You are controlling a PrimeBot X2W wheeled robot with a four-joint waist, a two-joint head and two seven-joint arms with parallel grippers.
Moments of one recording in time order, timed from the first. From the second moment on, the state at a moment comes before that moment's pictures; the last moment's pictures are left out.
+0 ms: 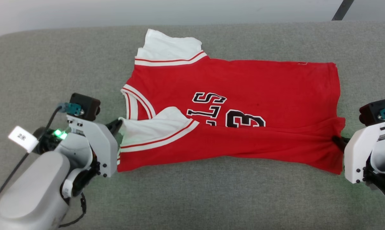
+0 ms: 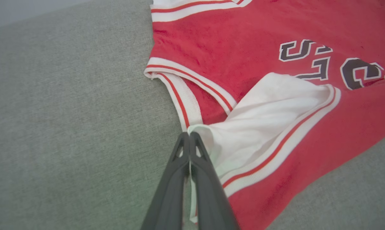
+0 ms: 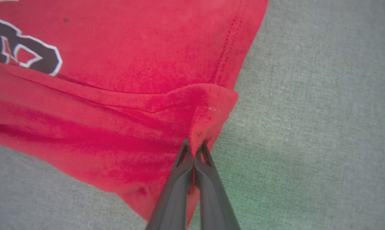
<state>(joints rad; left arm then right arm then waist) -0.60 0.62 -0.61 0.24 -0.77 0.05 0.37 -0.44 -0.46 0.24 0.29 0.53 0.13 0.62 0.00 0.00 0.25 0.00</state>
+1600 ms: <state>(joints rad) -0.45 0.72 -0.48 0.02 -0.99 0.22 0.51 -0.21 -0.42 0.11 0.07 0.48 0.13 0.30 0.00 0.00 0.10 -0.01</state>
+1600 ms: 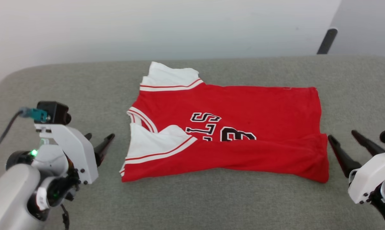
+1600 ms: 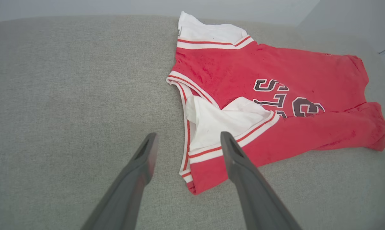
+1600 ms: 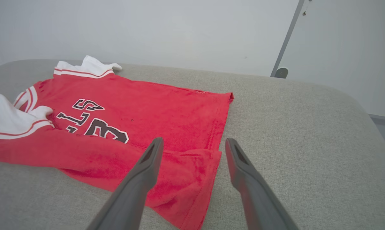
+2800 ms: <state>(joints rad) -0.60 0.69 -0.59 0.34 -1.09 0.23 0.88 -0.20 -0.34 0.04 -0.01 0.48 0.13 0.41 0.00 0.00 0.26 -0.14</state>
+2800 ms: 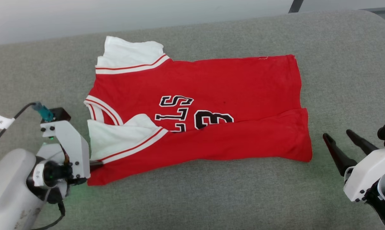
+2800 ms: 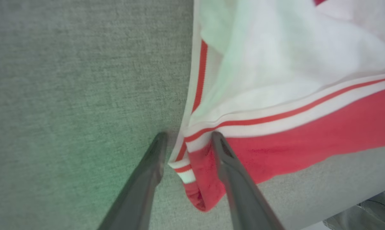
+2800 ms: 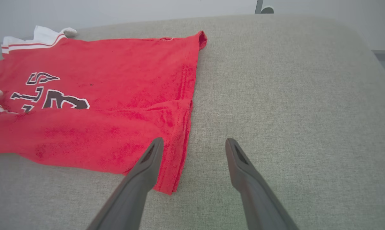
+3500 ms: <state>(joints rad) -0.68 0.59 -0.63 0.41 -1.07 0.18 0.86 -0.37 -0.36 0.10 0.18 0.49 0.13 0.74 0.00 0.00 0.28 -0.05</state>
